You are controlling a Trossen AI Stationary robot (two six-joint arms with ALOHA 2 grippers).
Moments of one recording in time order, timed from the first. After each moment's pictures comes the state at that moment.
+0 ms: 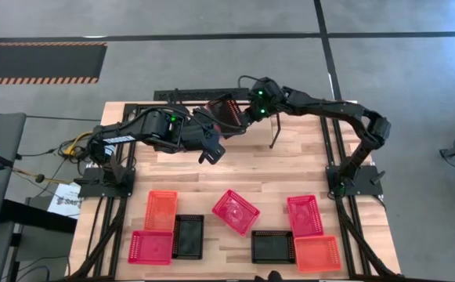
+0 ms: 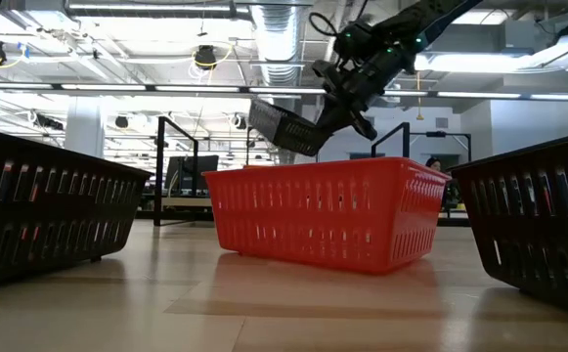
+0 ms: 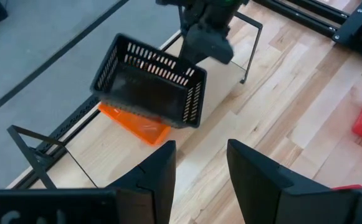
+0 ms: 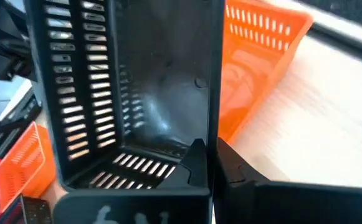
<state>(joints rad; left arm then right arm) -0.11 1.85 2.35 -1.57 -0.61 -0.68 -0.57 1.66 1.26 -0.34 -0.29 0.45</state>
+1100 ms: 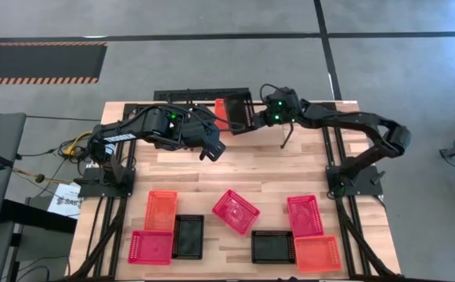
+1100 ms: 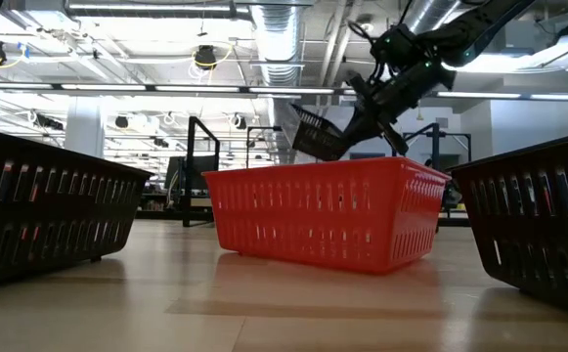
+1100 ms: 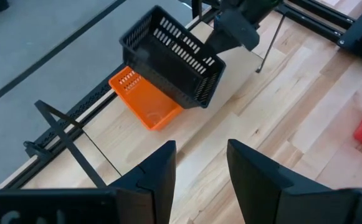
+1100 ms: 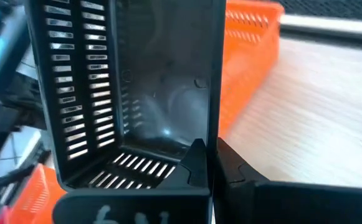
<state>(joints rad) -0.08 1.85 2.35 -1.57 -0.60 -0.70 -0.60 1.46 0.91 -0.02 -0.21 0.66</state>
